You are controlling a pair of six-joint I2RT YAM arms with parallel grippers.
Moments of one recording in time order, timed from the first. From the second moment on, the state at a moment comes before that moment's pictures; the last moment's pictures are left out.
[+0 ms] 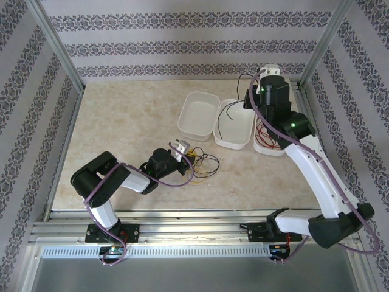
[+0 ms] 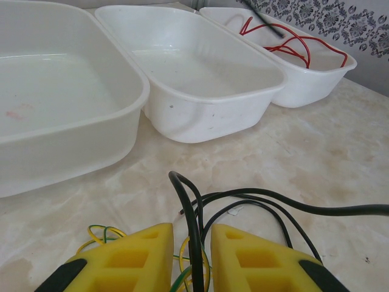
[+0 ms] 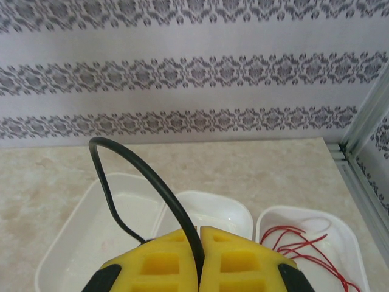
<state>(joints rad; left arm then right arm) -0.67 1.73 0.48 0.98 0.16 -0.15 0.40 1.27 1.47 -0.60 0.36 0.21</state>
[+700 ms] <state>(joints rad) -0.67 1.73 0.48 0.98 0.17 -0.16 0.23 1.73 1.42 -0.56 0.26 0.24</state>
